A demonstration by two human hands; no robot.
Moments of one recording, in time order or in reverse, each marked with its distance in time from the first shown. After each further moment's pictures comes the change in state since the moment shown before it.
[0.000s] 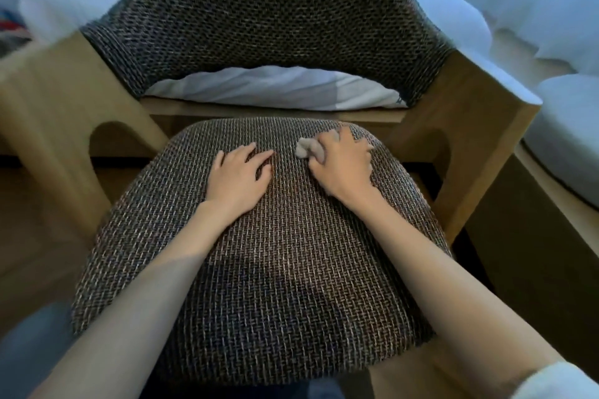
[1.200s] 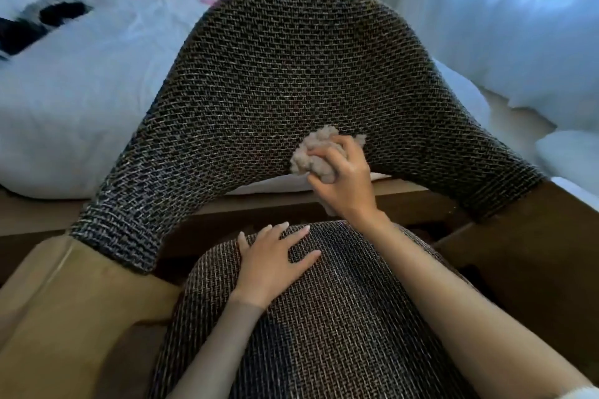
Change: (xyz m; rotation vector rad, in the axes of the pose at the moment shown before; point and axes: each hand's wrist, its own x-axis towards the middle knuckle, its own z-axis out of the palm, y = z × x) left_hand 0.129 -0.046 0.001 -0.108 -0.222 0.146; right_hand 0.181 -0.046 0.026 0.276 0.435 -0.260
